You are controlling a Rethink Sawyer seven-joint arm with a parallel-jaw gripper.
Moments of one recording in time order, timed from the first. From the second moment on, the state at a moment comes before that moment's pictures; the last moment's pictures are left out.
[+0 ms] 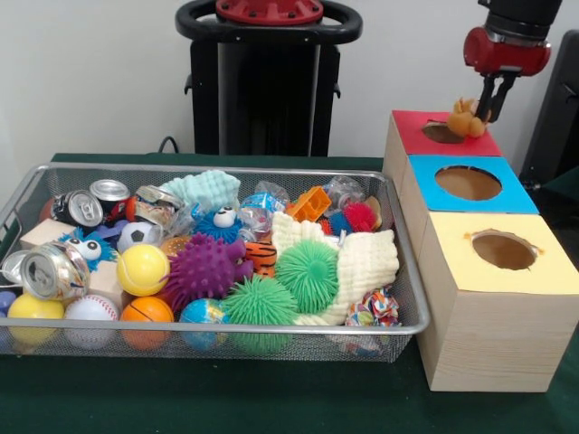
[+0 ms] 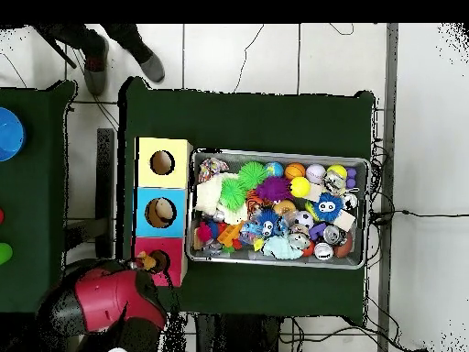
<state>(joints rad) 0.44 -0.76 -0.22 1.89 0.06 0.43 1.75</state>
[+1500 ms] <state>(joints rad) 0.06 -0.90 -0.07 1.98 -0.02 0.43 1.75</state>
